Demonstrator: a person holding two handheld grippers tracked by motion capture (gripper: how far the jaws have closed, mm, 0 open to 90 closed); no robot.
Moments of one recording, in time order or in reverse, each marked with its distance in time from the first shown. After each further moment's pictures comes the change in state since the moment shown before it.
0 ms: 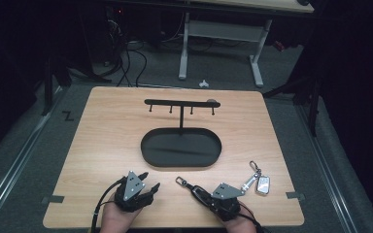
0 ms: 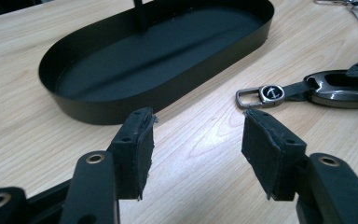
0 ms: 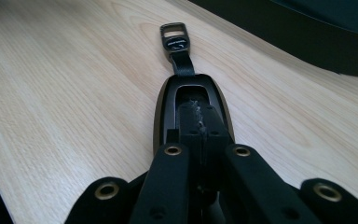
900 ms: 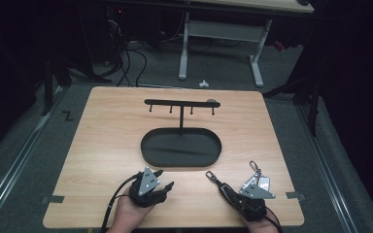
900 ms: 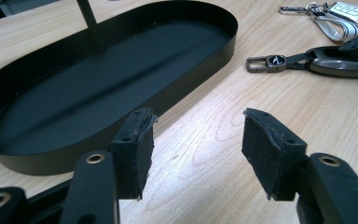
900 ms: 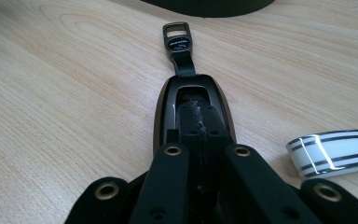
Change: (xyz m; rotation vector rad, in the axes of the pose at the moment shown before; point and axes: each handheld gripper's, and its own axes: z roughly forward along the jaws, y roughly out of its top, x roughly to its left) left arm -0.015 0.018 0.027 -0.013 -0.089 0.038; right arm -0.044 -0.036 -0.041 -0.002 -0.158 0.153
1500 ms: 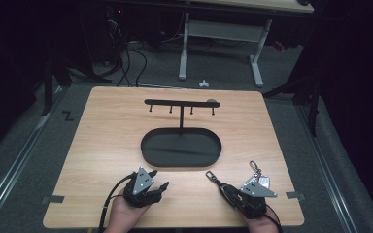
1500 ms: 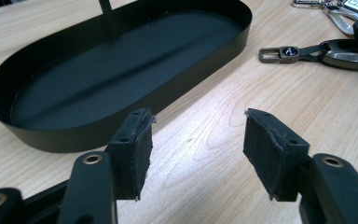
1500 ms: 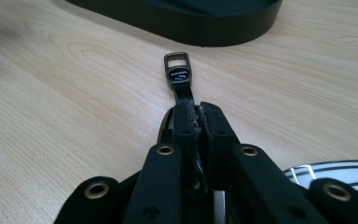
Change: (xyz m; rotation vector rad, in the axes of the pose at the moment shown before) left arm 0.011 -0.008 -0.009 0.025 0.018 -0.042; right arm 0.000 0.011 -0.003 -0.062 -0.001 0.001
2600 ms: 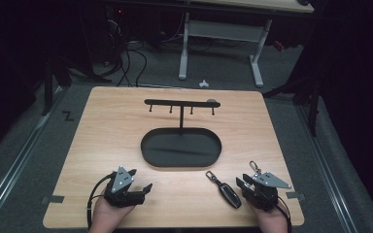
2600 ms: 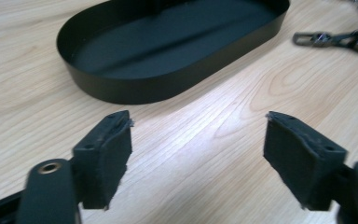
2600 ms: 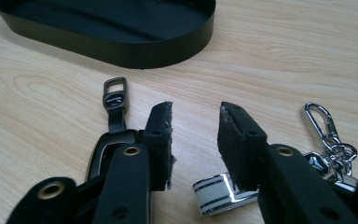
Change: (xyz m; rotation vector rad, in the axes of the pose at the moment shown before) left arm 0.033 -0.019 -0.033 0.010 0.051 -0.055; right arm -0.036 0.012 -0.010 -0.023 -0.086 0.083
